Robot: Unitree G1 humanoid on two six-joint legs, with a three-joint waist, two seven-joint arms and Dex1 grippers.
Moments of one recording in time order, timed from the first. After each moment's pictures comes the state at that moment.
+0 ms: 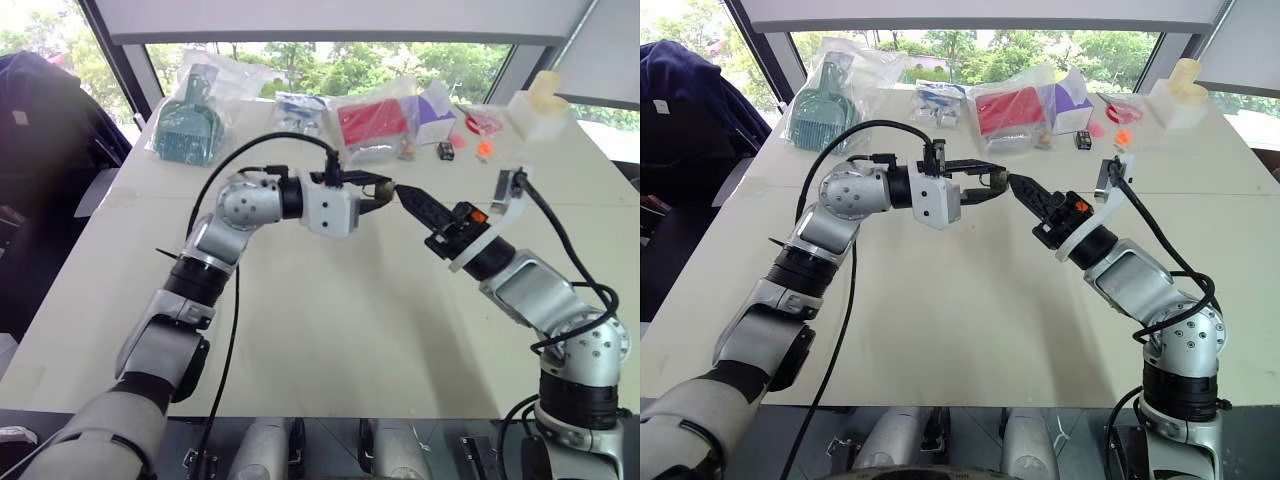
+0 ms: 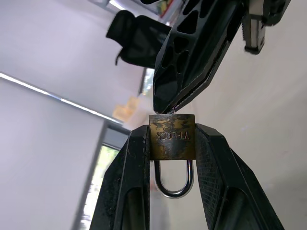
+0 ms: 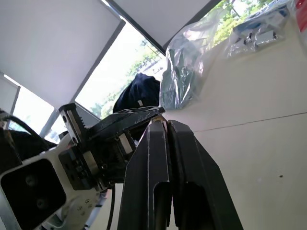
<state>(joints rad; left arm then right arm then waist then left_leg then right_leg) -0.94 0.32 -0.26 0.39 0.22 -0.62 -0.83 -0.34 -0.42 -0.26 -0.41 1.65 0.76 -0.20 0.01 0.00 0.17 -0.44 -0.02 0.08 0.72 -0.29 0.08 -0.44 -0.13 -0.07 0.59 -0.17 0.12</state>
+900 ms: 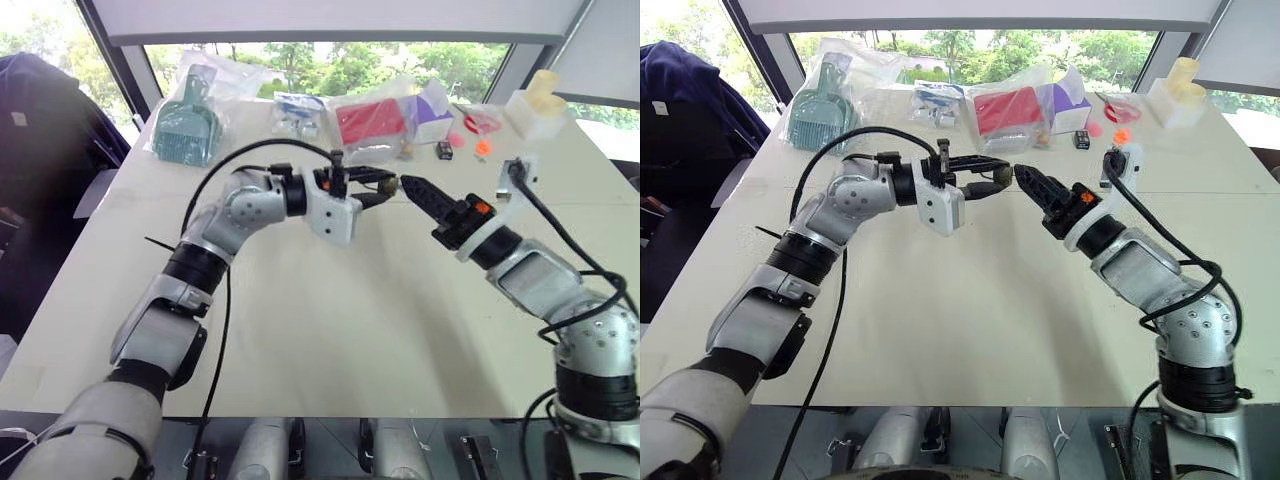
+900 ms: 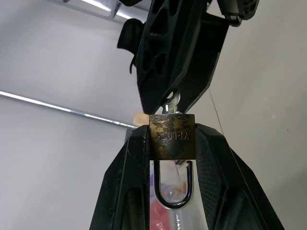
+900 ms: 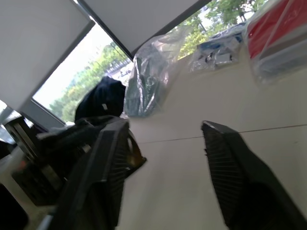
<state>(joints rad) -1.03 0.36 -0.33 0.54 0.28 -0.79 -0.71 -0.36 -0.60 -0.20 -0.39 1.46 0.72 -0.10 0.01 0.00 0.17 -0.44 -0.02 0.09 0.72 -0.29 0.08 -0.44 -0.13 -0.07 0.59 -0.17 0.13</state>
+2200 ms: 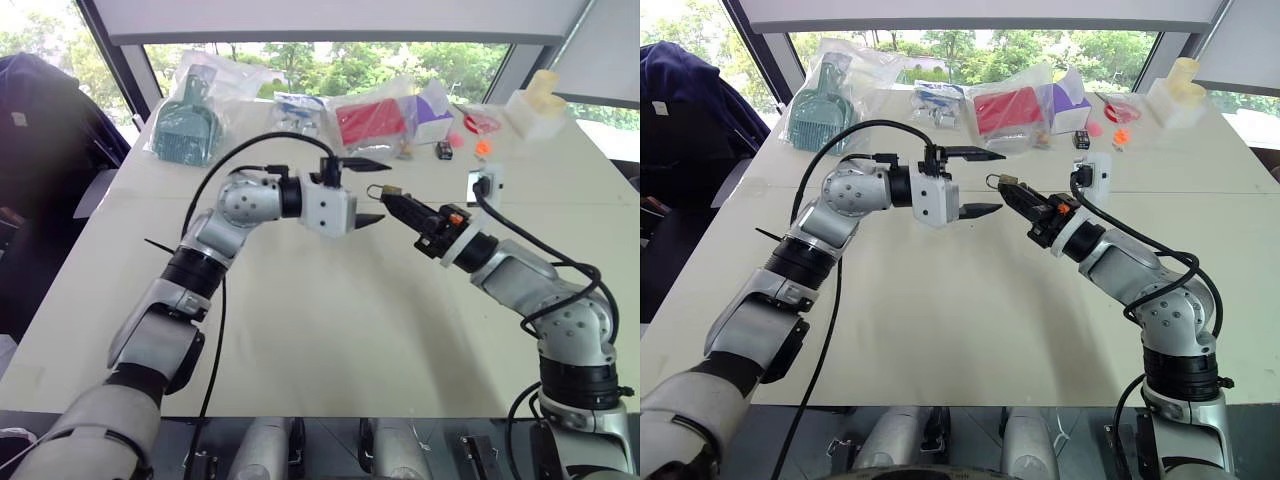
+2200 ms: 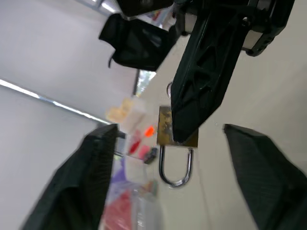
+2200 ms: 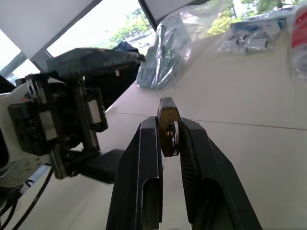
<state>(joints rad) -0.98 0.37 -0.33 0.48 0.05 -0.51 -0.91 -0.41 -0.51 -0.17 -0.32 1.19 0.80 0.16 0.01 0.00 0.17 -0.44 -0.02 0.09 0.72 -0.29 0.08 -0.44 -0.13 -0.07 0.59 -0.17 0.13</state>
